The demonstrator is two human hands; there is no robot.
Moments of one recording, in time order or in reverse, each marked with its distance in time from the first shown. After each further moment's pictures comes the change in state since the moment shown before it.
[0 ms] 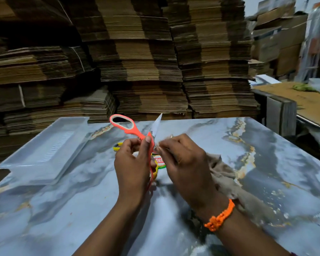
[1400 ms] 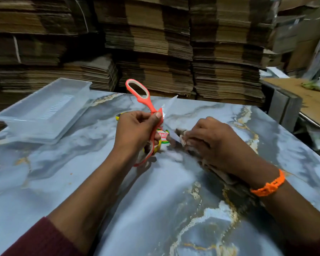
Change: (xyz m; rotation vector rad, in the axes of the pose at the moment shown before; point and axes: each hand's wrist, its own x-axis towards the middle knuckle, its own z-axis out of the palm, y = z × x) left_hand 0.019 0.004 -0.017 -0.032 -0.224 -0.214; right_hand 0.009 0.063 -0.050 -0.134 -0.591 -0.238
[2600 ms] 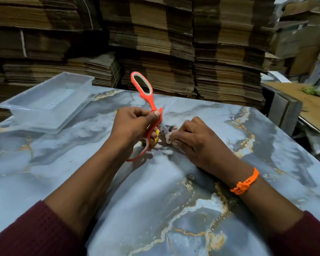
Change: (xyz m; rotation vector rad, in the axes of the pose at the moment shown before) left_hand -0.010 -0.001 -0.001 0.048 -0.017 -0.035; right_hand -0.004 -0.013 0.029 -0.032 0.053 -0.075
